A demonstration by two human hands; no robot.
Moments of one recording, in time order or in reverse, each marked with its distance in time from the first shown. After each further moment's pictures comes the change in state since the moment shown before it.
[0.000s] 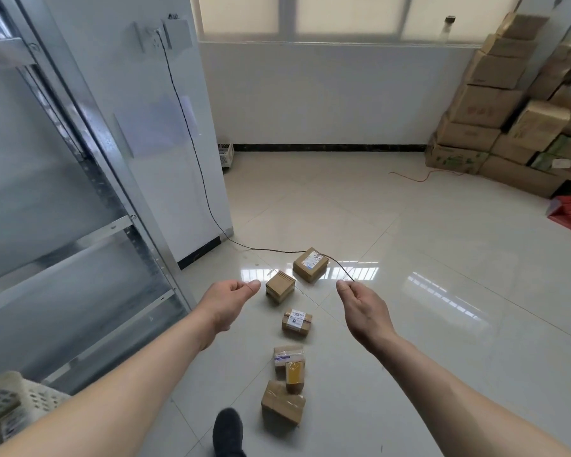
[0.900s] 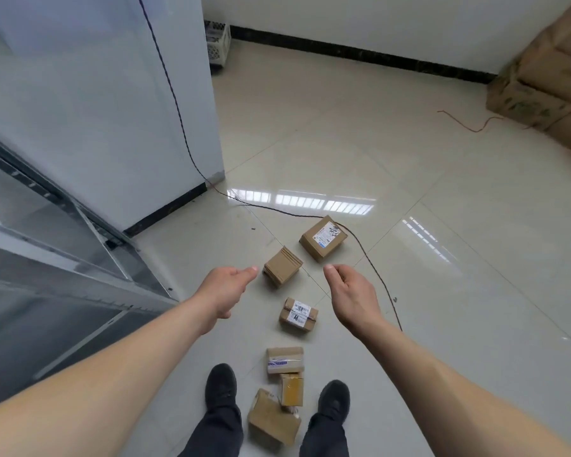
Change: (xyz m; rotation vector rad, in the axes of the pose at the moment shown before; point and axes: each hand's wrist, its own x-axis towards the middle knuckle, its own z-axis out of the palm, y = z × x) left_hand 0.412 -0.022 -0.028 -0.097 -0.122 -0.368; right_hand 0.370 -0.015 0.200 -0.168 -0.186 0.217
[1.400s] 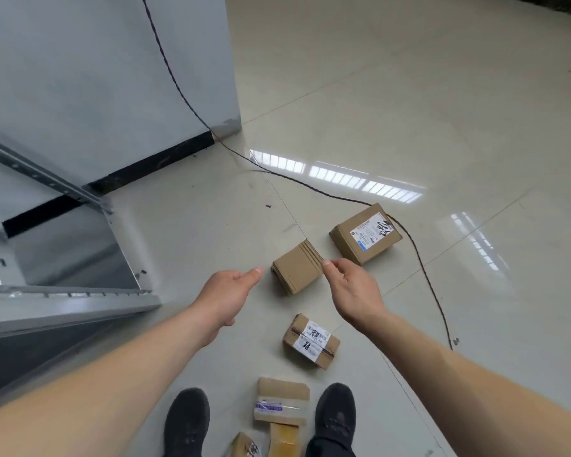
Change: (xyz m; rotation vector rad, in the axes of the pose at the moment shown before) left_hand 0.276 -0.085 0.079 -0.100 0.106 -0.190; right_hand 0.279 0.121 0.150 -0.187 -0.267 -0.021
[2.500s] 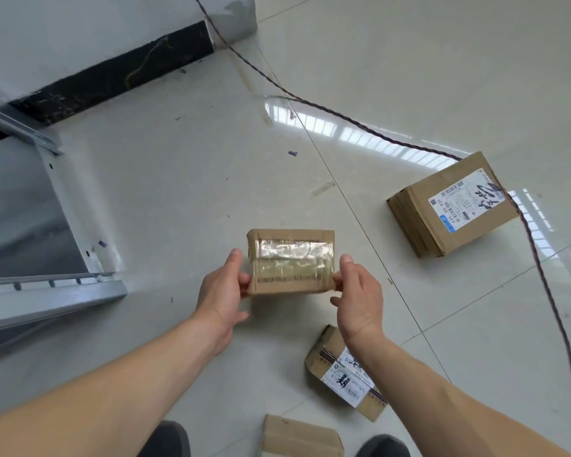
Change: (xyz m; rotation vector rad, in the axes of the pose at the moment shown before) left_hand 0.237 -0.130 0.058 -0.424 0.210 -0.154; right_hand 0.164 0.113 0.197 0.551 0.154 0.157
